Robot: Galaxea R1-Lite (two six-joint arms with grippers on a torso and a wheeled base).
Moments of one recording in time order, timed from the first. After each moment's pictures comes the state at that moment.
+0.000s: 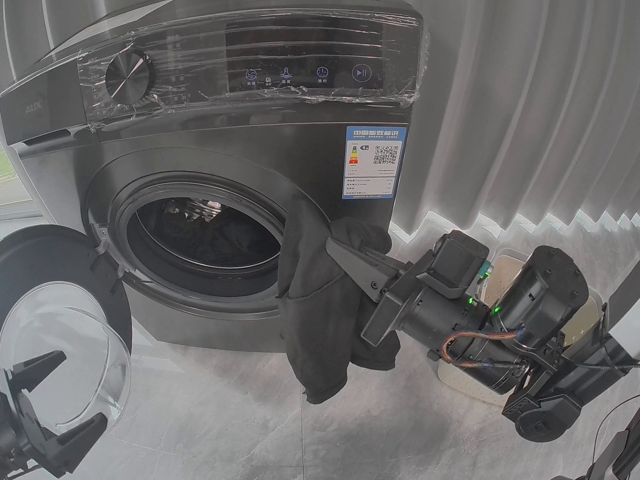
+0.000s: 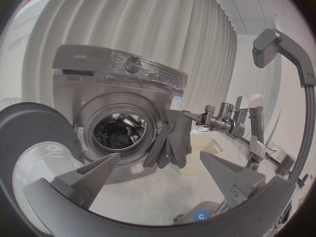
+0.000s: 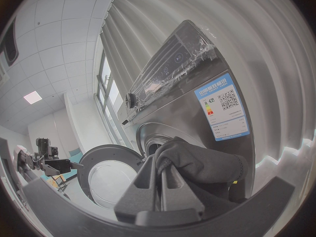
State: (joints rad) left arm -0.20 0.49 -0.23 -0.22 -0.37 -0.05; right arm 0.85 1.90 -0.62 -1.55 0.05 0.24
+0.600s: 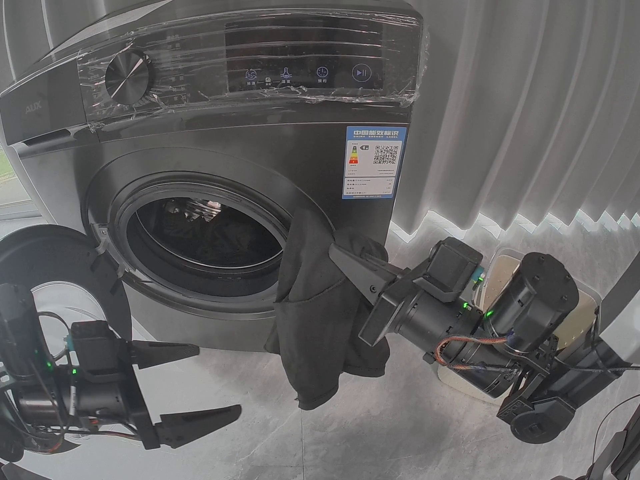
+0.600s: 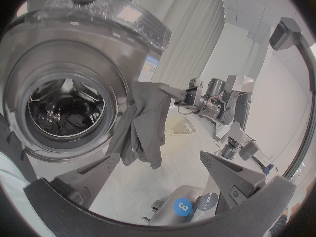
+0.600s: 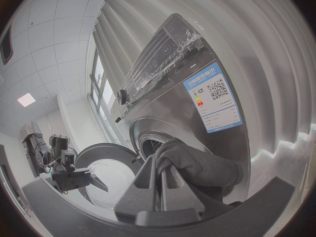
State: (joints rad) left arm -0.47 1.20 -0.28 -0.62 -0.47 -0.03; right arm 0.85 1.92 -0.61 -1.55 0.00 0.27
